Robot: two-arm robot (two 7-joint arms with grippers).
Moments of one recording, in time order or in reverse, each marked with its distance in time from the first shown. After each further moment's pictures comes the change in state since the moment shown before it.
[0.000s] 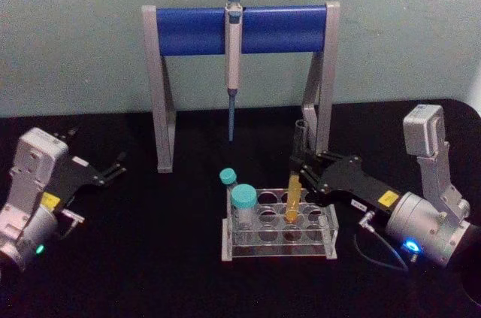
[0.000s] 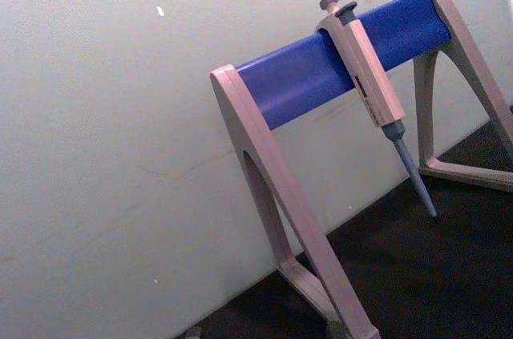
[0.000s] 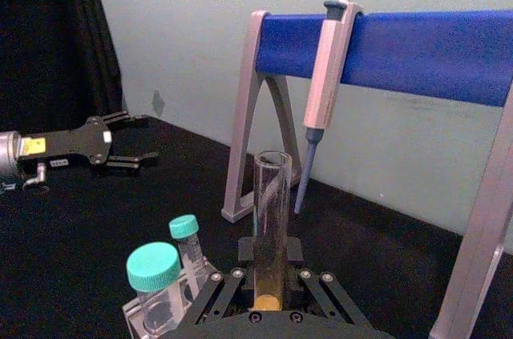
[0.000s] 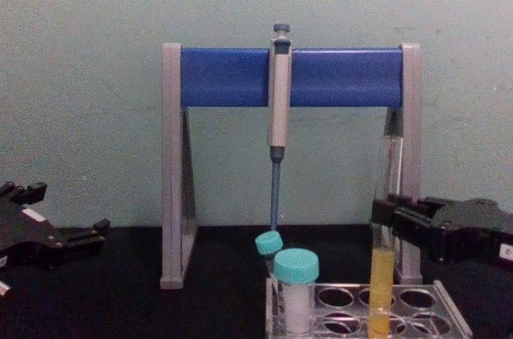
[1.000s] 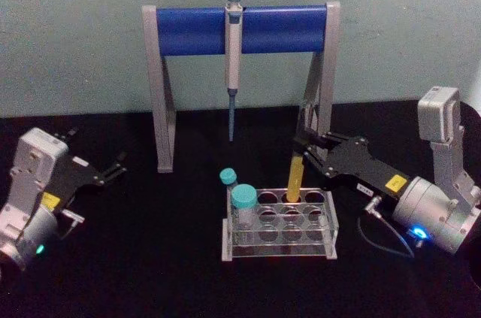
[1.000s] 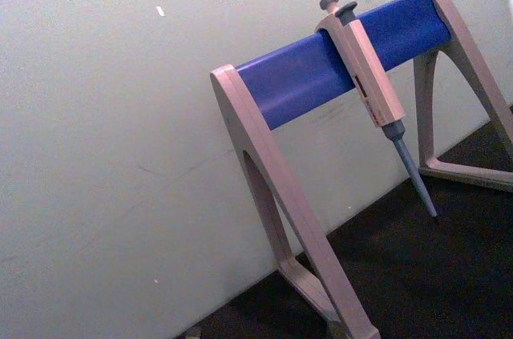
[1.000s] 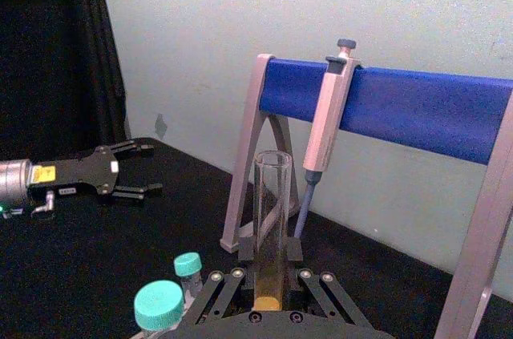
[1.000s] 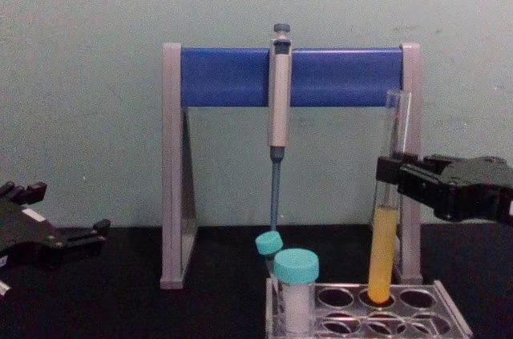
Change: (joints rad) left arm 0.000 0.000 0.000 0.000 0.000 0.000 0.000; right arm -0.003 0.020 0.021 -0.070 0.007 -0.007 -0.006
